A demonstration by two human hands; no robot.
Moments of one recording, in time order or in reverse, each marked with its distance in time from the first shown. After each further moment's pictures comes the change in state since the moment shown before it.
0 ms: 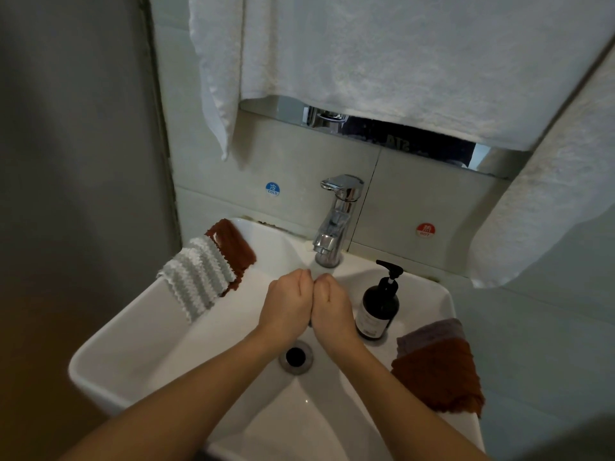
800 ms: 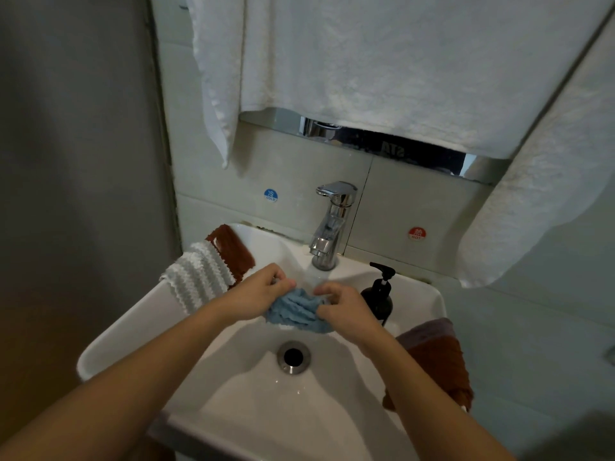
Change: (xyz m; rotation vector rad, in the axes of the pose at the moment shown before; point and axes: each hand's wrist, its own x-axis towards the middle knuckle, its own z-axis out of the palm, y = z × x) left_hand 0.032 -0.019 -0.060 0.063 -0.501 -0.207; right_hand 0.007 -0.002 -0.047 -0.229 -0.282 0.131
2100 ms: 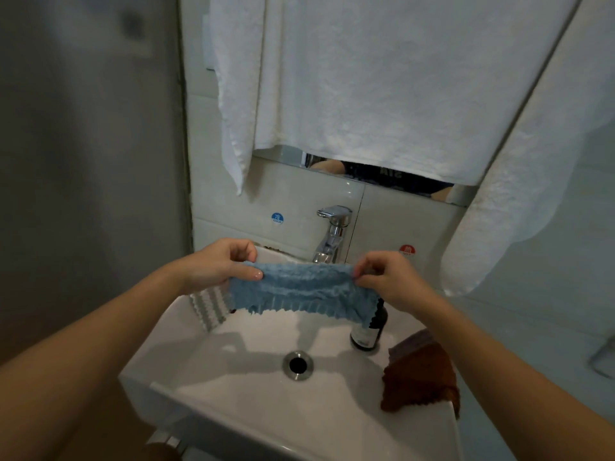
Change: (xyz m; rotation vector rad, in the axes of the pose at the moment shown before) left_hand -0.050 0.036 -0.098 -0.177 -0.098 0.155; right_hand -0.038 -0.060 -0.091 -0.235 0.116 -0.276
